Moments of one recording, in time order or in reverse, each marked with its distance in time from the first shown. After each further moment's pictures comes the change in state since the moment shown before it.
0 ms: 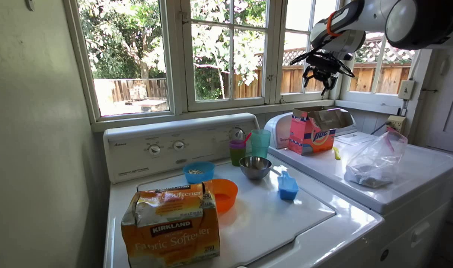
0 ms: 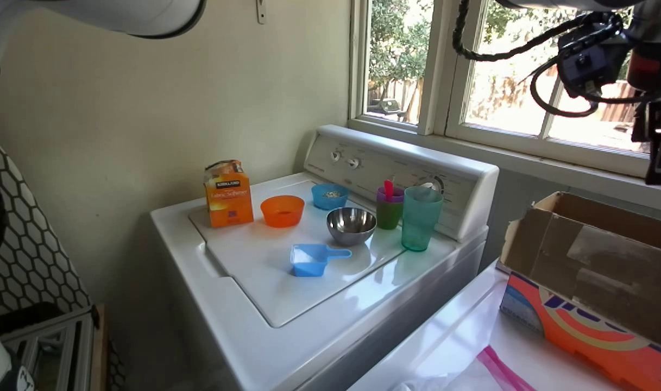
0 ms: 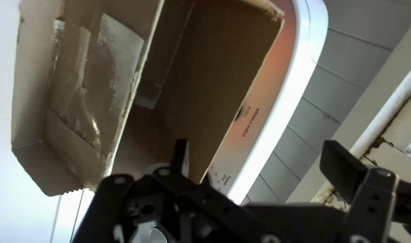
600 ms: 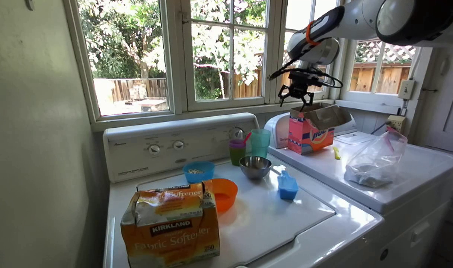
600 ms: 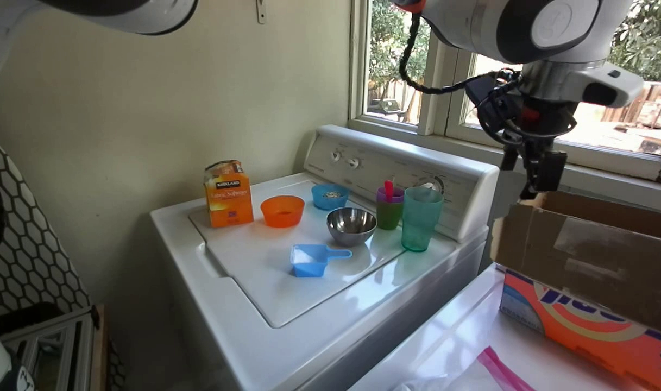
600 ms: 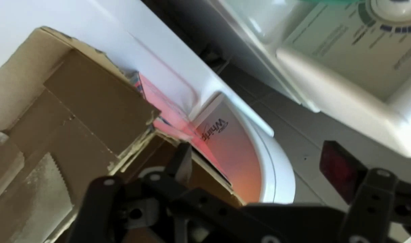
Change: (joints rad) arm 0.074 -0.009 0.102 -0.117 -0.013 -0.138 -0.258
